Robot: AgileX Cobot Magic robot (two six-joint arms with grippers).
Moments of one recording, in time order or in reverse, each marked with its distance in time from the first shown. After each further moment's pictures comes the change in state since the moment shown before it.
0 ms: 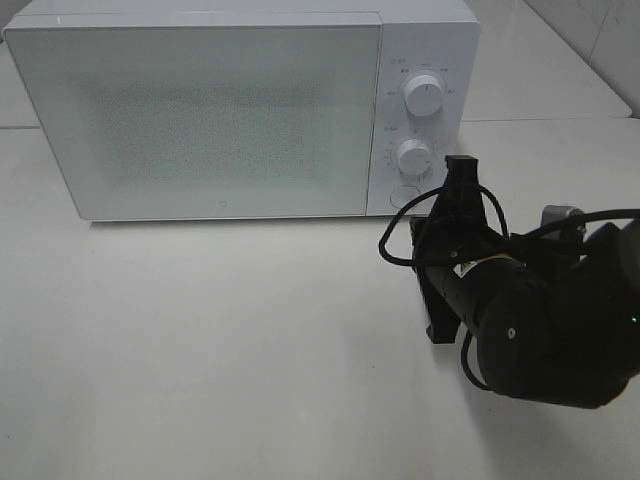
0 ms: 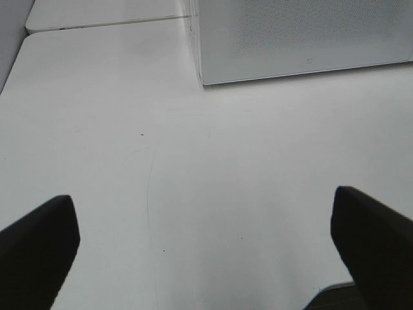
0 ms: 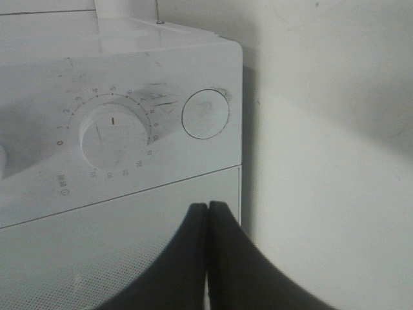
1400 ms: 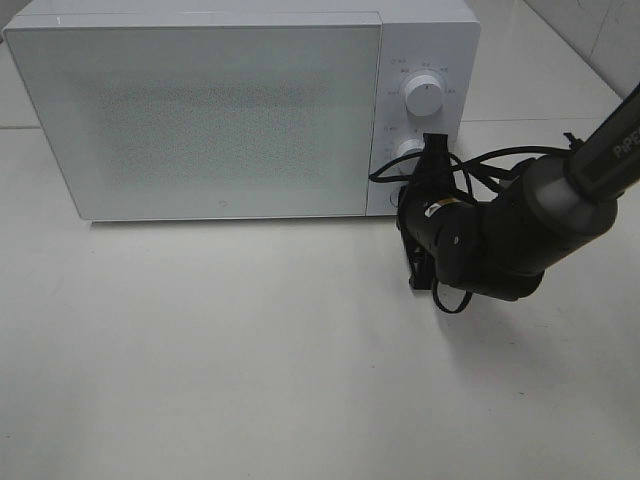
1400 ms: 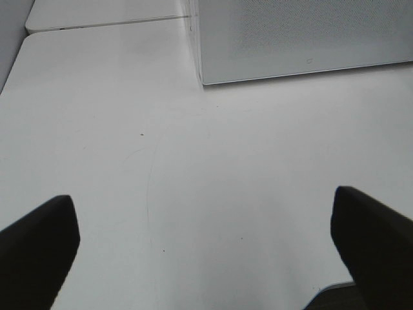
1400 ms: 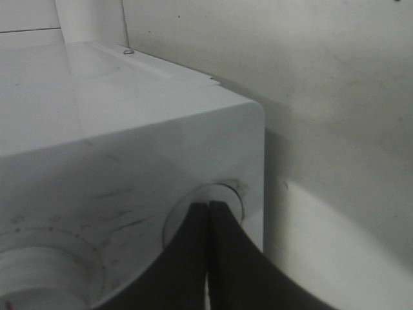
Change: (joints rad) left arm 0.000 0.000 0.000 0.000 0.000 0.000; right arm -0.236 0.238 -0.321 -0.161 0.172 -0.008
